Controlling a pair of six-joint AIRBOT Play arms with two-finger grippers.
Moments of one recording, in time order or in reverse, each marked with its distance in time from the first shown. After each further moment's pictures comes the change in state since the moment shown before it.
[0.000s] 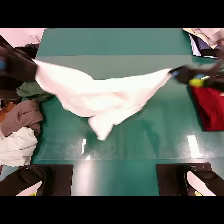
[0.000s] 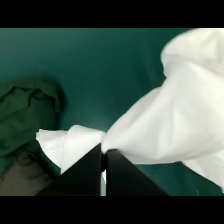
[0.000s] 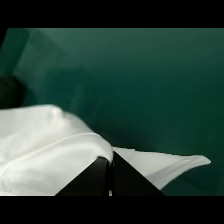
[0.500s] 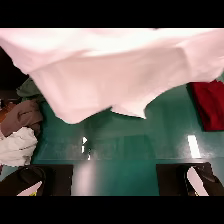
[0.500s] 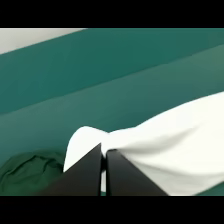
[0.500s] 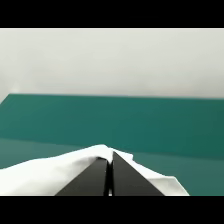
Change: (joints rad) left arm 0.000 0.026 0.383 -0.032 -0.023 0.026; right arm -0.355 0.169 0.552 -0.049 0.193 0.015
